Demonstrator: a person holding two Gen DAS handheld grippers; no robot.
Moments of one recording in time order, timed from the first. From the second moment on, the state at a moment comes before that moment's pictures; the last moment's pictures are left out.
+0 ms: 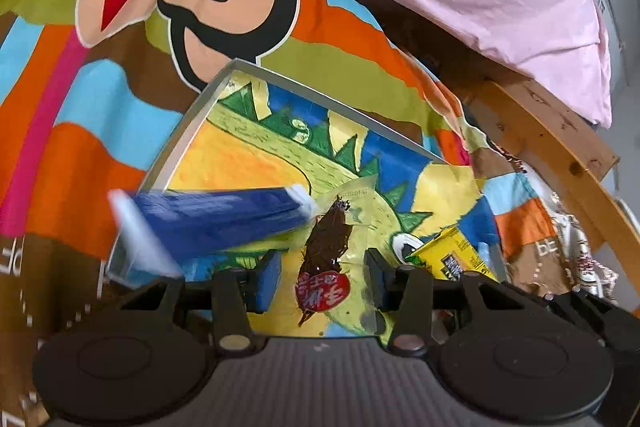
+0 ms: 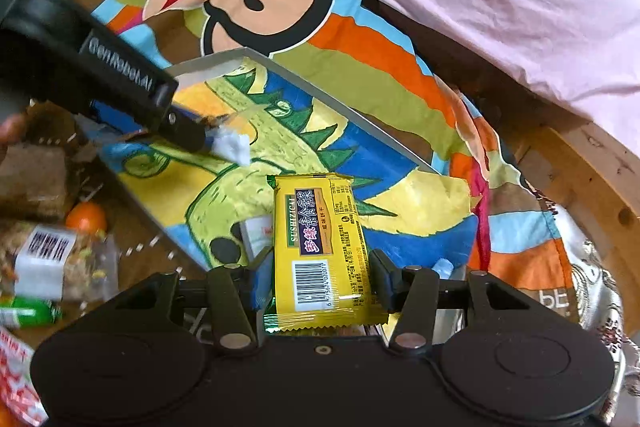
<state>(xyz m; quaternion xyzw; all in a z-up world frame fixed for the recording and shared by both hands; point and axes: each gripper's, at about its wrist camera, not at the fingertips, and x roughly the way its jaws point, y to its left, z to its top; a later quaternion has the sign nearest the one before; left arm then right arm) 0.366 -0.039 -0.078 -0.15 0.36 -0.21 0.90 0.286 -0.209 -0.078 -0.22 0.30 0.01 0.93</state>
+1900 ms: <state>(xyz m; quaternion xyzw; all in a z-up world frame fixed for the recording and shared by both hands) 0.156 -0.001 0.007 -0.04 0.25 -0.08 0.96 0.101 -0.241 0.021 0.02 0.19 -0.02 0.98</state>
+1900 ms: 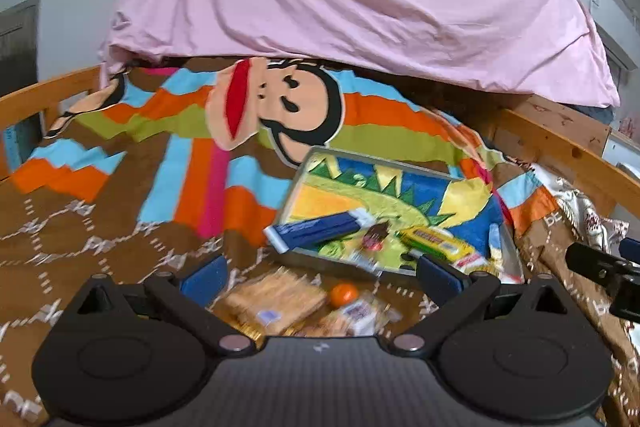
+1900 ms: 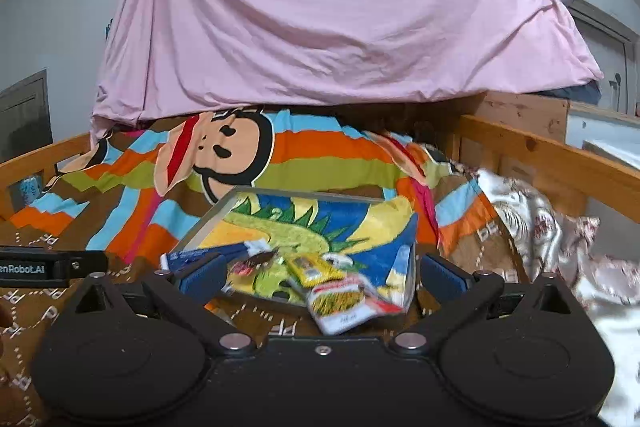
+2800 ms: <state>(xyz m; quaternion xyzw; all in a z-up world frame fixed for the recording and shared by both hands) 0.077 0.049 -0.016 -0.03 0.36 0.06 0.93 0.046 -0.185 -0.011 -0.01 0.30 0.03 0.95</state>
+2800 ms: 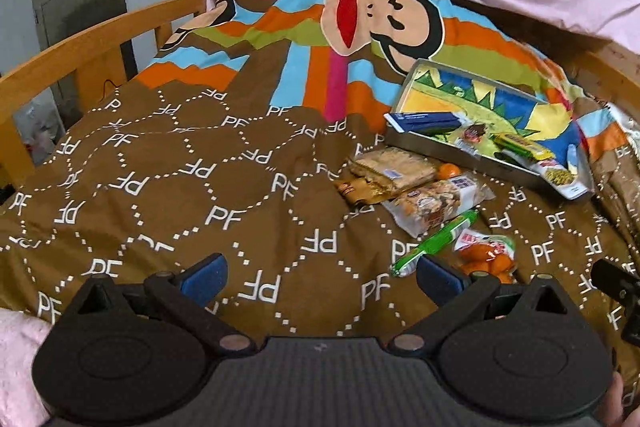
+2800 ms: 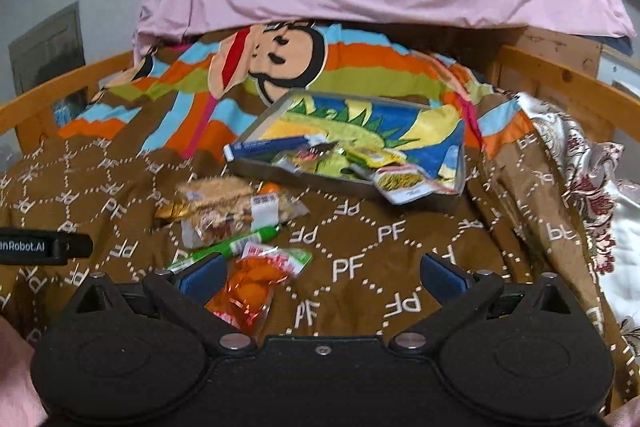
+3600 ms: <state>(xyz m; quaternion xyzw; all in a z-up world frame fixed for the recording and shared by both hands) 0.088 0.046 -0.025 -0.01 0.40 0.08 0.91 0.059 -0.161 -0.030 -0.06 0.37 0.08 0.92</state>
